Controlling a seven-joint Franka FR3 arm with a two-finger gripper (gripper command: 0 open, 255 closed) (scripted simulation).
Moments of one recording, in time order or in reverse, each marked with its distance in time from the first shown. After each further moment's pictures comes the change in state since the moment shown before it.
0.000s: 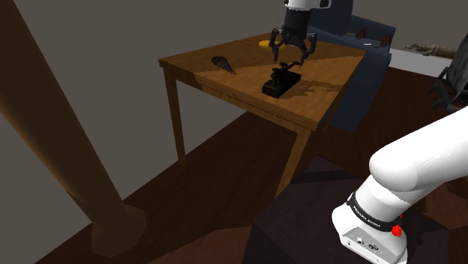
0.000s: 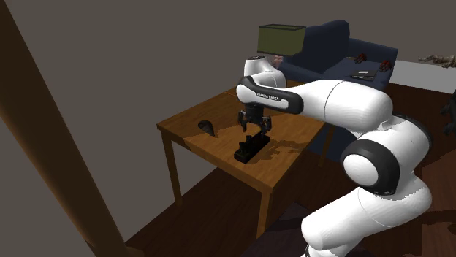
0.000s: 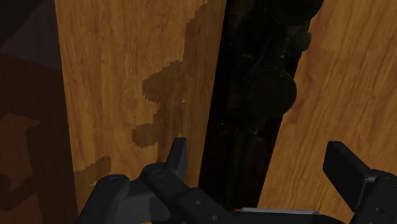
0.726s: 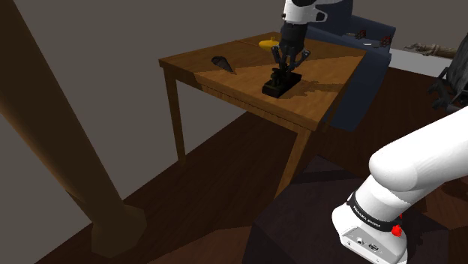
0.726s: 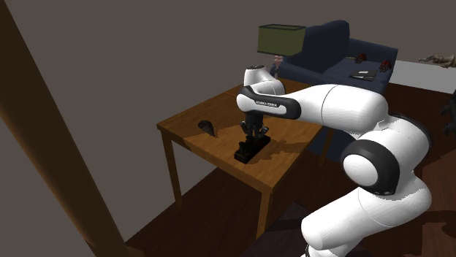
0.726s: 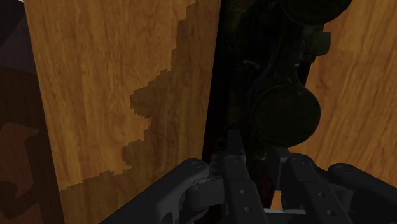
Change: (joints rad) arm -0.004 0.000 0.004 -0.087 0.003 0.086 0.030
